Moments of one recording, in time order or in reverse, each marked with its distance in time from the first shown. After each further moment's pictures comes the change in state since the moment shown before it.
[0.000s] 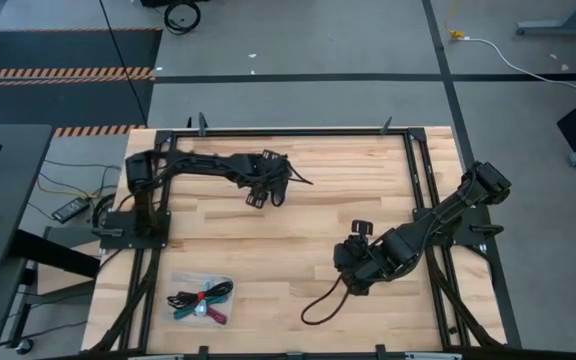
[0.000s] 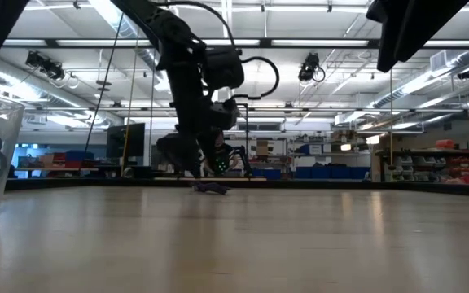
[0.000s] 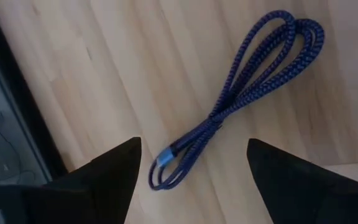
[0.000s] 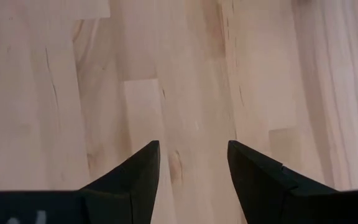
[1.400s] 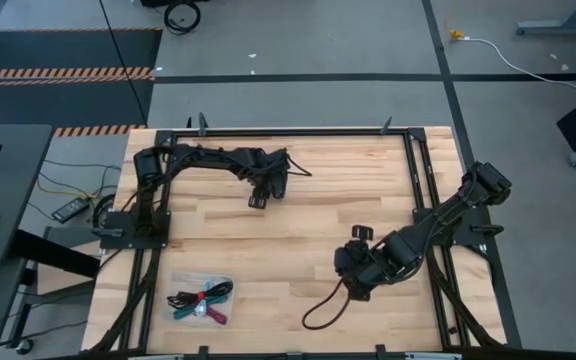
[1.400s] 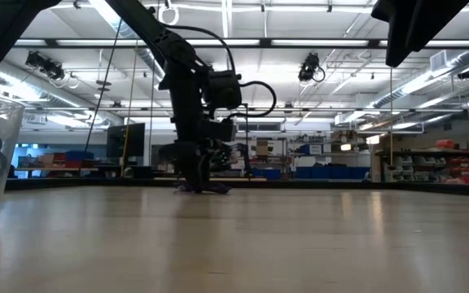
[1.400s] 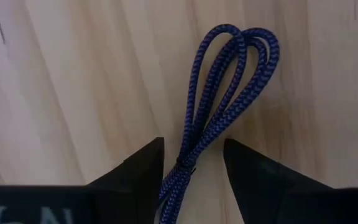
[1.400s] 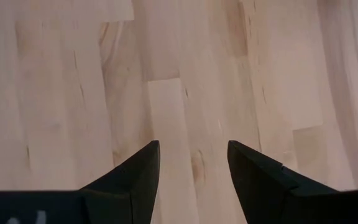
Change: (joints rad) left arm 0.083 0.105 0.007 -0.010 0.255 -0.110; right arm 0.021 0.000 0.000 0.037 -0.044 0.034
